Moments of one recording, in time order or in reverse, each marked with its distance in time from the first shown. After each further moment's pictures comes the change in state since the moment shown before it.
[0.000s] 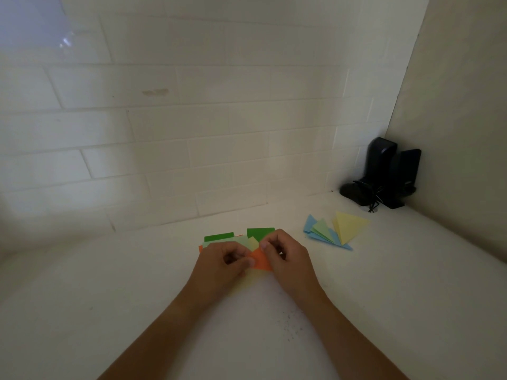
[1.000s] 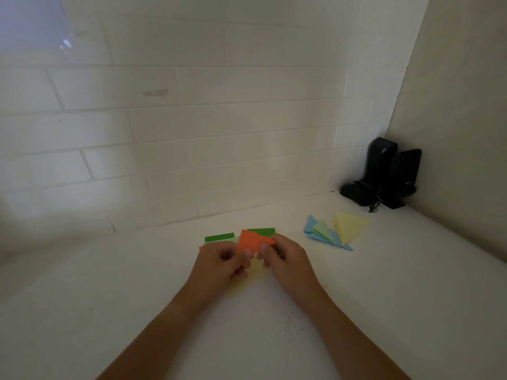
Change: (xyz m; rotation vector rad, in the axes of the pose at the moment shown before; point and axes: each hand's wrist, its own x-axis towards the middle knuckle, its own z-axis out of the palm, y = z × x) left_hand 0.000 0.000 -0.001 -0.172 -0.012 -0.081; right_hand 0.001 0.003 0.001 0.045 -0.074 0.103
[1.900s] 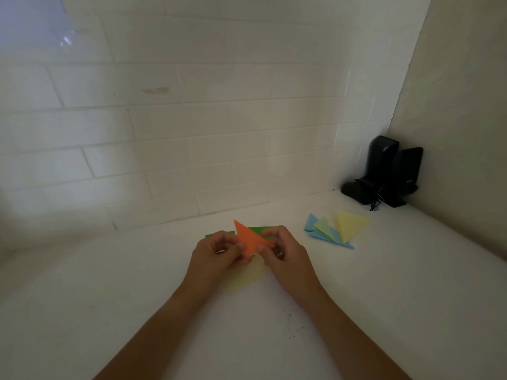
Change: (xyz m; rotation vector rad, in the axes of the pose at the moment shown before) left_hand 0.002 -0.003 -0.003 -0.190 0.101 -0.044; right_hand -0.001 -0.001 0.001 0.034 0.022 -0.038
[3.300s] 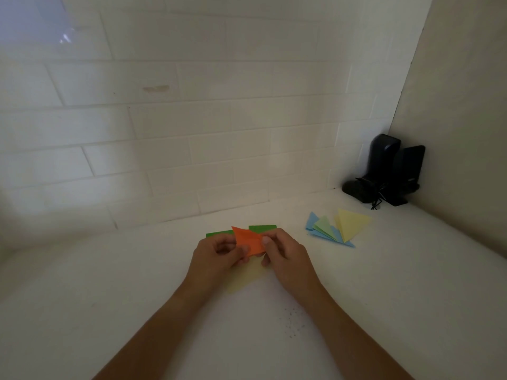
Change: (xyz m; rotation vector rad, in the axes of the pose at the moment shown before) left_hand 0.001 -0.002 -0.001 0.117 -0.028 0.035; right_hand 0.000 0.002 0.001 -0.054 -0.019 0.004
